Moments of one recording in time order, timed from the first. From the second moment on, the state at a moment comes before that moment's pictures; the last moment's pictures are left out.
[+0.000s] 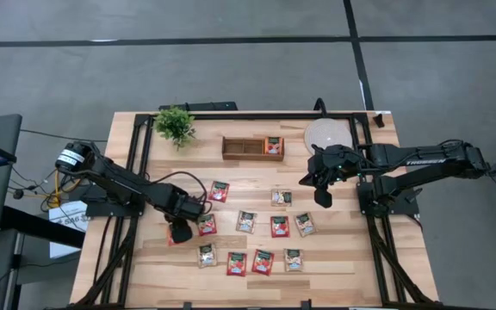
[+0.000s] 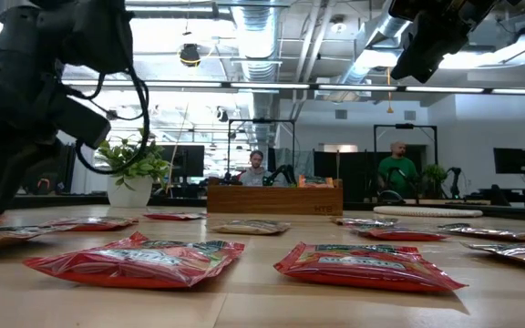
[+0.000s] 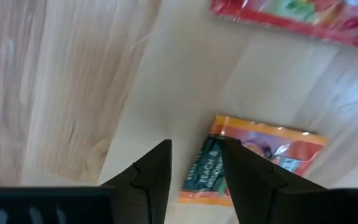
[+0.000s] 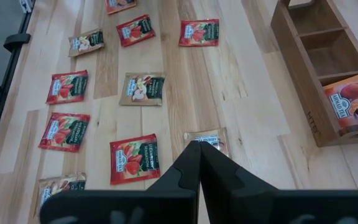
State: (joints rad) left arm -0.30 1.48 0.72 -0.80 0.12 -0.73; right arm 0.00 0.99 0.83 -0.60 -0.05 0.13
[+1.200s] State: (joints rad) left arm -0.30 1.48 0.67 -0.70 0.02 -0.83; right arm 0.00 0.99 0.83 -0.56 -0.05 0.15
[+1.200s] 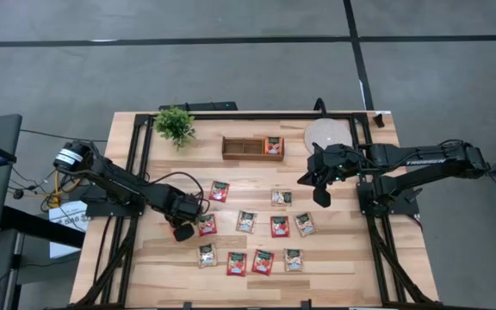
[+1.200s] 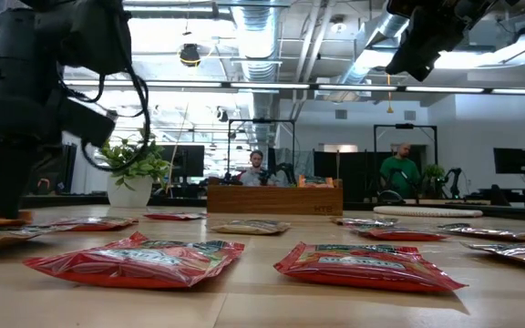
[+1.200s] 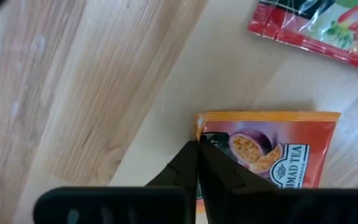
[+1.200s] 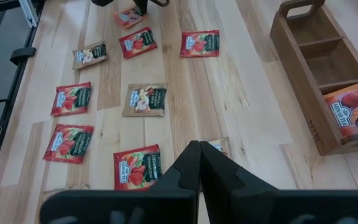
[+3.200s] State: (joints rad) left arm -0.01 1.67 1.59 -0.69 -0.25 -0.05; right arm -0.09 1.38 1.09 -0.23 -0.11 -0.14
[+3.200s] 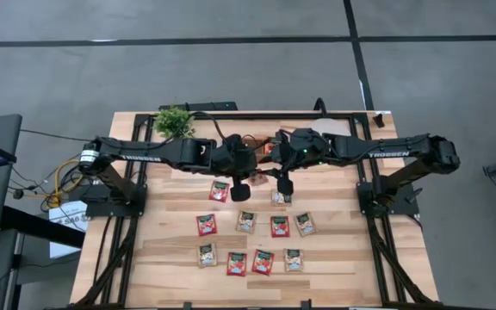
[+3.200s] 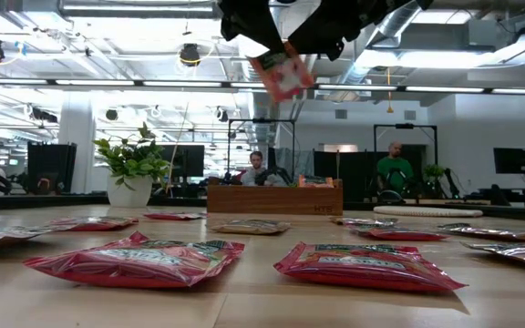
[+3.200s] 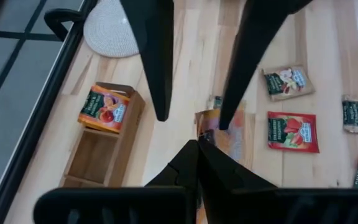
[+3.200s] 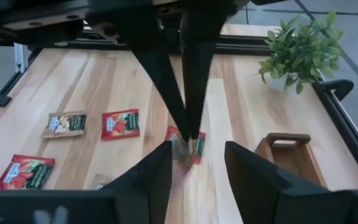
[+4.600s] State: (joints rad) left arm -0.01 1.67 1.59 -0.62 -0.32 -0.04; right arm -0.11 1.38 1.09 -0.27 -0.10 -0.11
